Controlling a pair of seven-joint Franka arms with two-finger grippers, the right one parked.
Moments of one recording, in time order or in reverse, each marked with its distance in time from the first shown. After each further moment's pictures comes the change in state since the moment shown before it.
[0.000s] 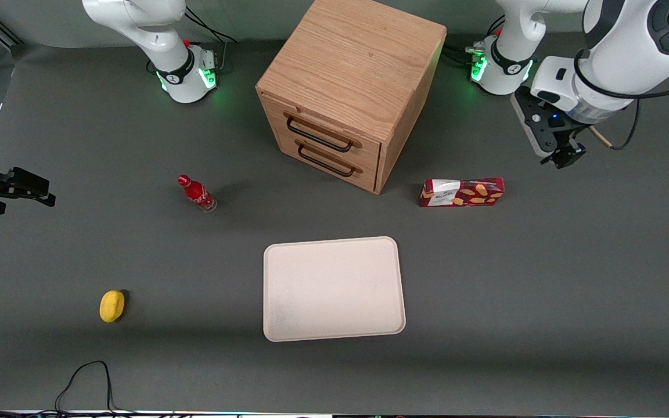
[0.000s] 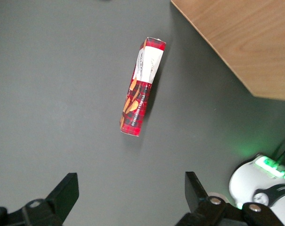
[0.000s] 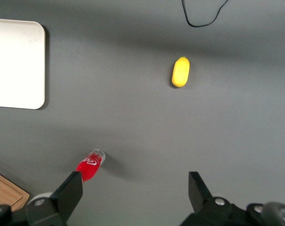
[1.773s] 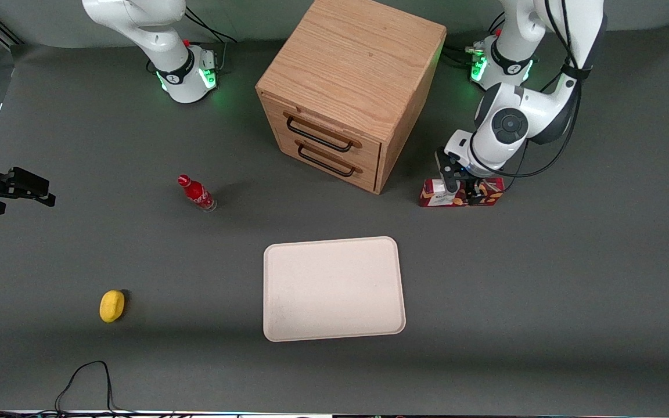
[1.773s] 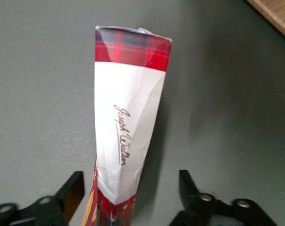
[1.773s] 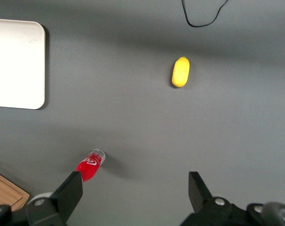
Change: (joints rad) arm -0.168 0.349 -0.019 -0.436 -0.014 0.846 -0.106
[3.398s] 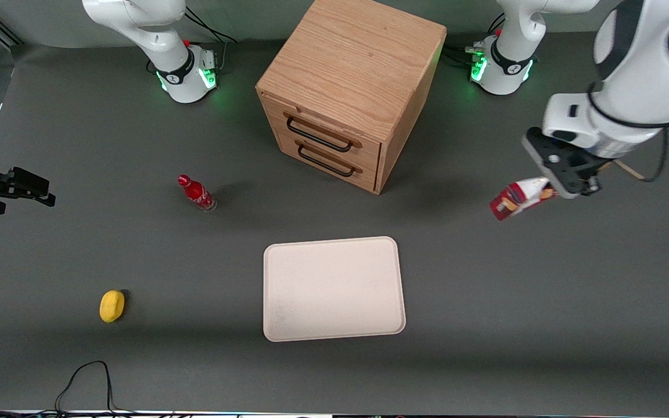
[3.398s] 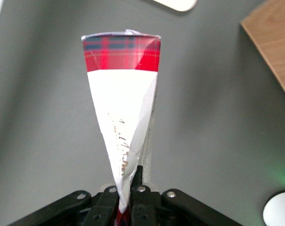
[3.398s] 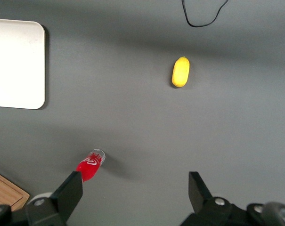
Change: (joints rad) arm 0.162 -0.158 0.058 0.746 0.110 -0.841 -0.114
